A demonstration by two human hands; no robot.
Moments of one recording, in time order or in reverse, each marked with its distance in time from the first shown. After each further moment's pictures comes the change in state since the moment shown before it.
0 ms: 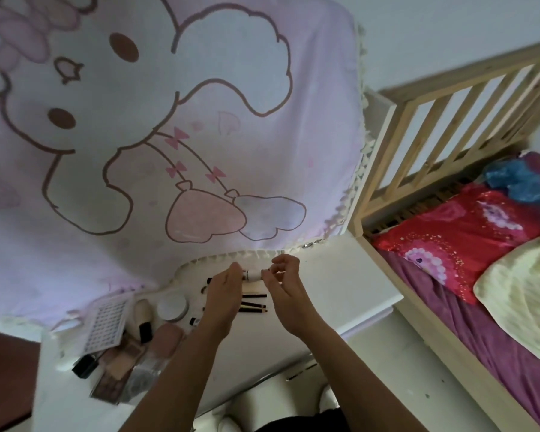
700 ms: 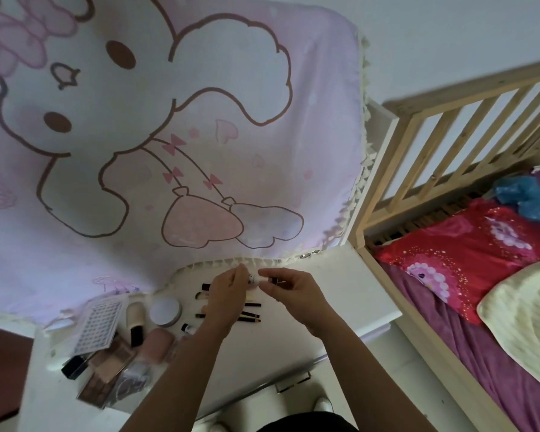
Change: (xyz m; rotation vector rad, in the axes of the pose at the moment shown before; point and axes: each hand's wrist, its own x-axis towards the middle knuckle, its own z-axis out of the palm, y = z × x) left_hand 0.012 0.008 0.020 0.005 0.019 0.122; right_hand 0.024 -0.005 -0.048 0.109 -0.124 0.155
